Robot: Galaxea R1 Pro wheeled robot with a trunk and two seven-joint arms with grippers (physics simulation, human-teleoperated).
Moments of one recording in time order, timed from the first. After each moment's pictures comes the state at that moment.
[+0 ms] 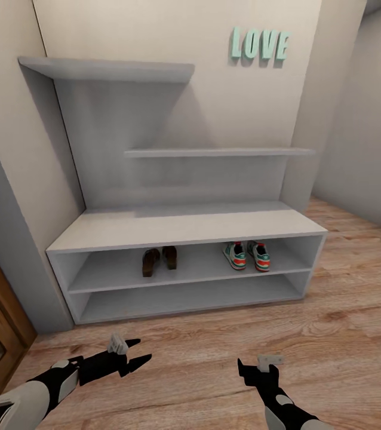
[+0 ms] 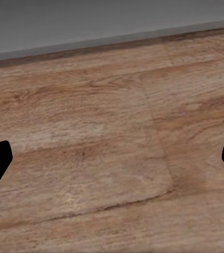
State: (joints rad) left arm -0.74 0.17 0.16 -0.03 -0.07 -0.35 -1.15; right arm -0.58 0.03 -0.06 -0.07 0.01 -0.40 0.00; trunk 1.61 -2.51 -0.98
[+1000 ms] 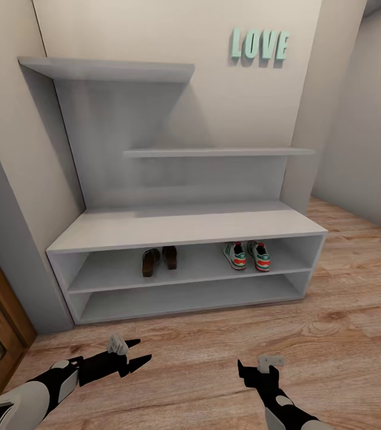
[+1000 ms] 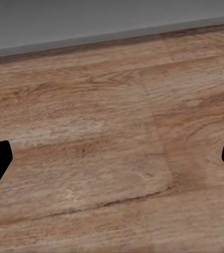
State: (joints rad) left arm -0.73 0.17 0.16 -0.03 -0.07 -0.35 -1.15; right arm -0.58 0.03 -0.06 -0.07 0.01 -0.39 0.00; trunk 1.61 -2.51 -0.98
